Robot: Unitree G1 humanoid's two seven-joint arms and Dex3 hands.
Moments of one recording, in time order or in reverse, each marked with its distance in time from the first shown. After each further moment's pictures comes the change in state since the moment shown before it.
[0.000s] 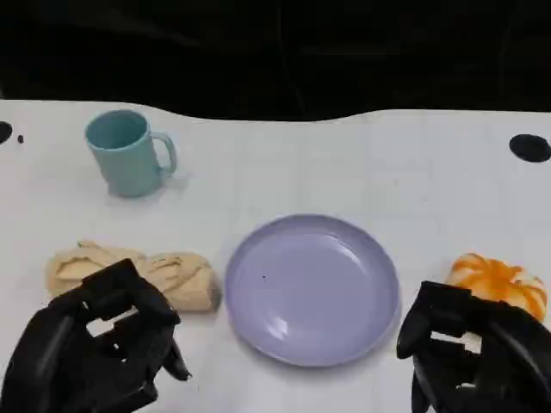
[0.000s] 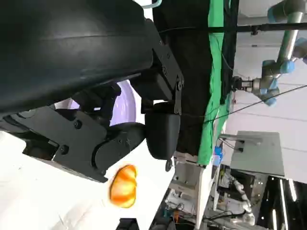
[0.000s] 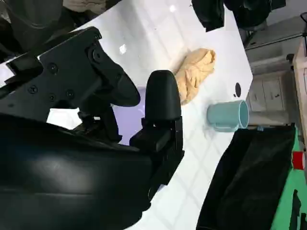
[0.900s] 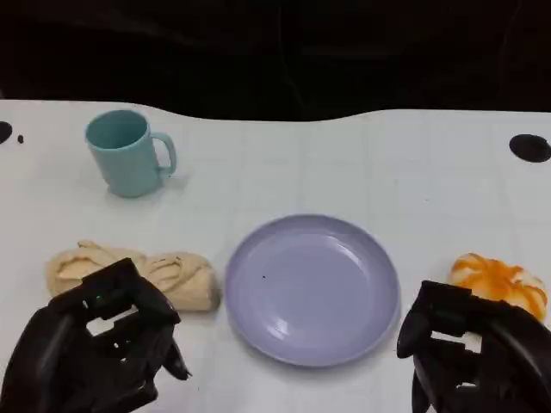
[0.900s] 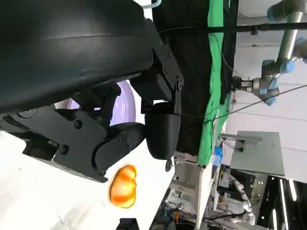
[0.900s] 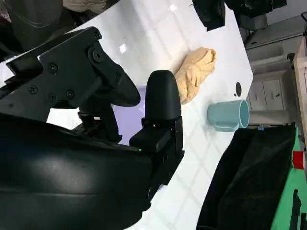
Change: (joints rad) left arm -0.002 0.002 0.000 0.001 0.000 -0.001 0.000; right arm -0.001 0.000 0.000 0.003 -0.003 -0.001 0.000
